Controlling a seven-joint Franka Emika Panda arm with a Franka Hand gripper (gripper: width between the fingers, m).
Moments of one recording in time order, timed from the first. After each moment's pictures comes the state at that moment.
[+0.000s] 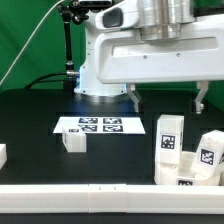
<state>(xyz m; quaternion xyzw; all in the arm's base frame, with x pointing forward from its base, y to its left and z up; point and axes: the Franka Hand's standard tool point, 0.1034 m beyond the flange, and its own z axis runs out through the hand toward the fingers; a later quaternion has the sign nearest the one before) 0.617 0.063 0.110 -0.97 0.22 -0.03 0.06</state>
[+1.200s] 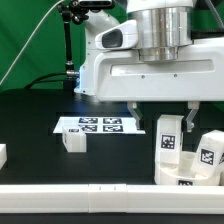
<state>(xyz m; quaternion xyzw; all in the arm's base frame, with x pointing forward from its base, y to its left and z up) 0.613 0.053 0.087 -0.98 0.21 -0.03 0.05</state>
